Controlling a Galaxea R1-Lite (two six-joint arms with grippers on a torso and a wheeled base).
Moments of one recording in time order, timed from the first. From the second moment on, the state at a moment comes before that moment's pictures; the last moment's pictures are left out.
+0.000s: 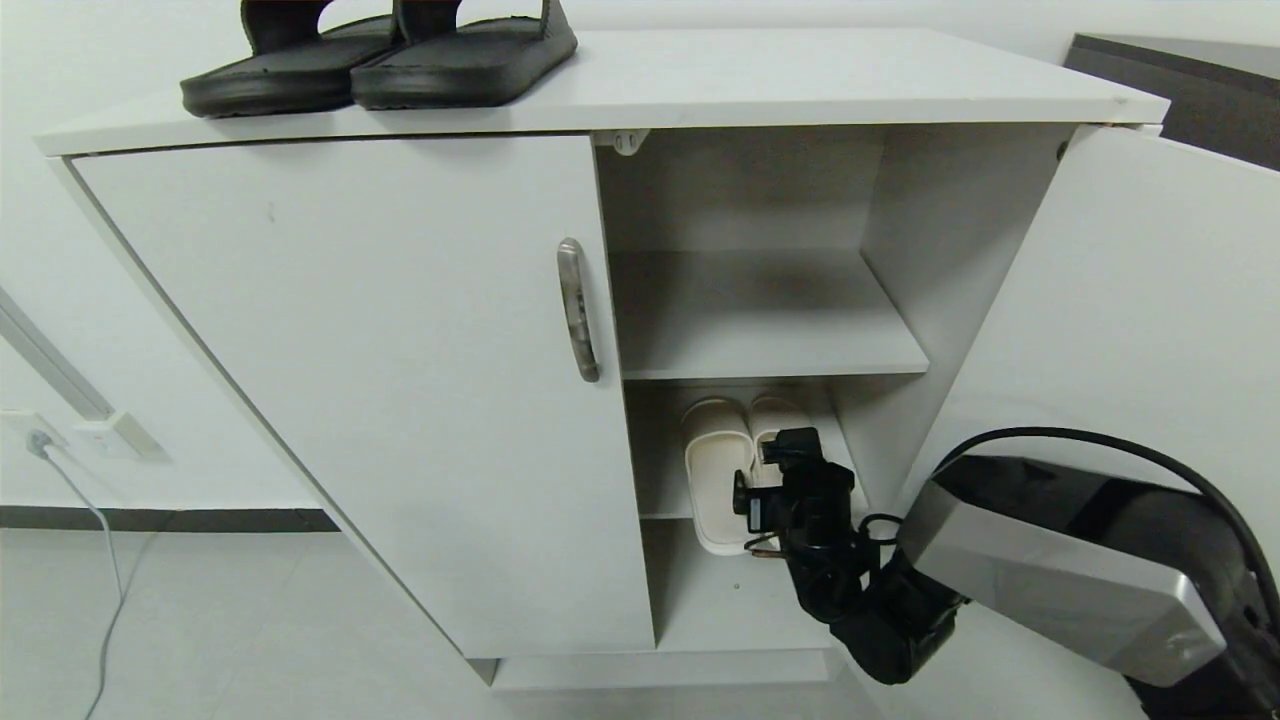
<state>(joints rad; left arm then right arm) 0.00 0.00 0.00 0.00 -0.03 0.03 0.65 2.47 -1.09 -1.24 -0.59 0.07</state>
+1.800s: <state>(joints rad) 0.00 0.00 0.00 0.00 -0.03 0.00 0.77 2.26 -0.72 -1.39 -0.63 0.05</state>
